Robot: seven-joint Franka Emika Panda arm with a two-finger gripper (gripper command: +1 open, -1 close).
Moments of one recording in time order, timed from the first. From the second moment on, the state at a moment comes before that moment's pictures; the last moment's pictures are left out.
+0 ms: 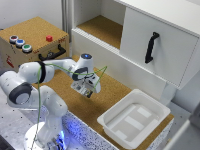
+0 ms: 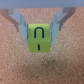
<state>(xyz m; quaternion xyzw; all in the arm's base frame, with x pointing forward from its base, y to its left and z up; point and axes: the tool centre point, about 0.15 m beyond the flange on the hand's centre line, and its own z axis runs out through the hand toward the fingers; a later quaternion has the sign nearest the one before) 0.267 -0.058 0.280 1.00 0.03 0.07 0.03</state>
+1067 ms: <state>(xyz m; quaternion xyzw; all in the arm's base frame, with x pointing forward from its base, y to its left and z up) 0.270 -0.045 0.270 0.93 -0.36 0.04 -0.02</state>
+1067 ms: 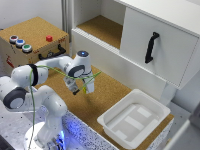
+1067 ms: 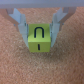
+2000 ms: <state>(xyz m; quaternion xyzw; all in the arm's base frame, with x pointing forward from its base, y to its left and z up) 0.281 -0.050 0.247 0.74 -0.67 0.01 -0.02</state>
